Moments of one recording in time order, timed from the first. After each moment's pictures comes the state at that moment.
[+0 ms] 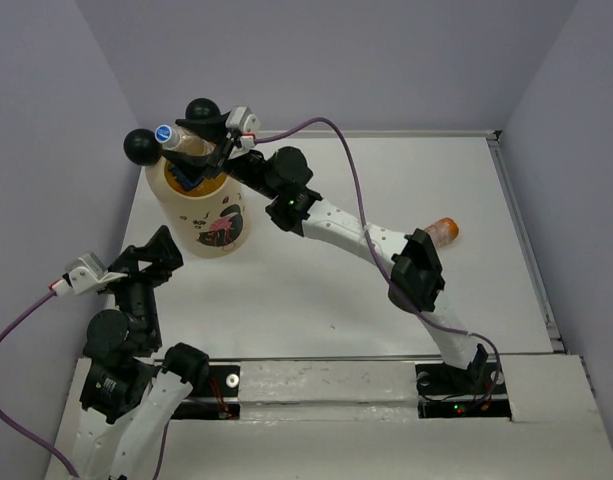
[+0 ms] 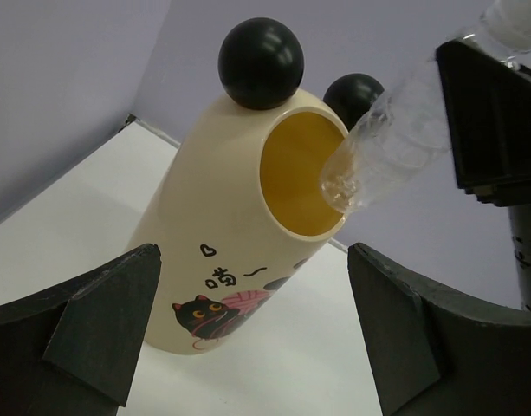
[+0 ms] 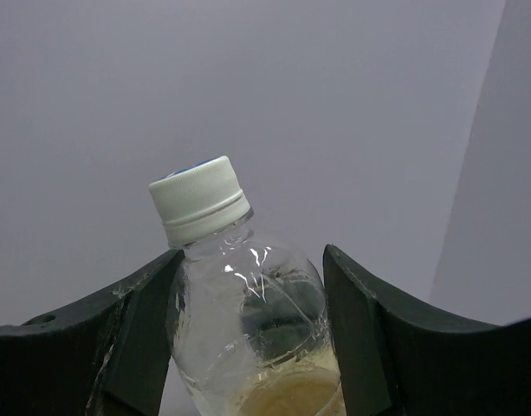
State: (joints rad) left arm -0.43 0.15 0.69 -0.33 -0.69 -0.44; right arm 0.99 2.22 2.15 0.75 -0.26 0.03
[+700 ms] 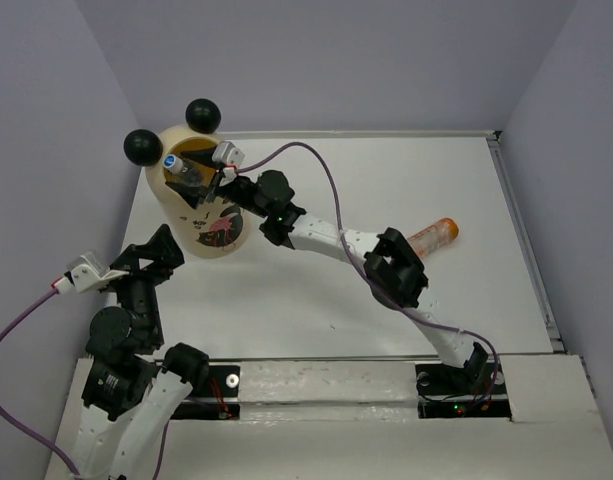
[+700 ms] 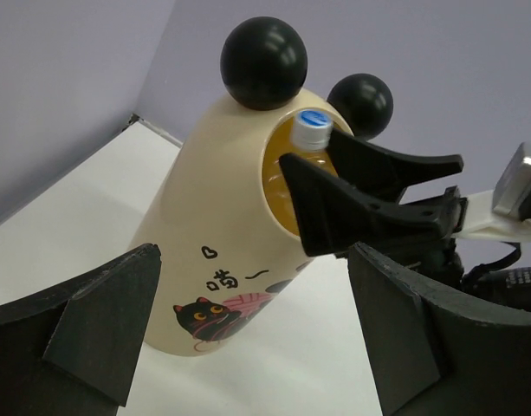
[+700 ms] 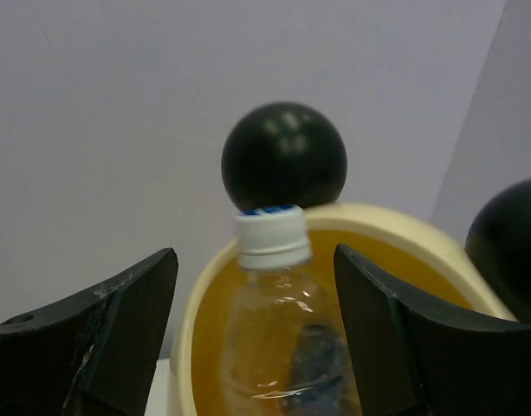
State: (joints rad) left arm -0.43 0.16 0.68 -0.31 -0.70 -0.44; right arm 0.98 2.40 2.13 0.84 -0.27 -0.06
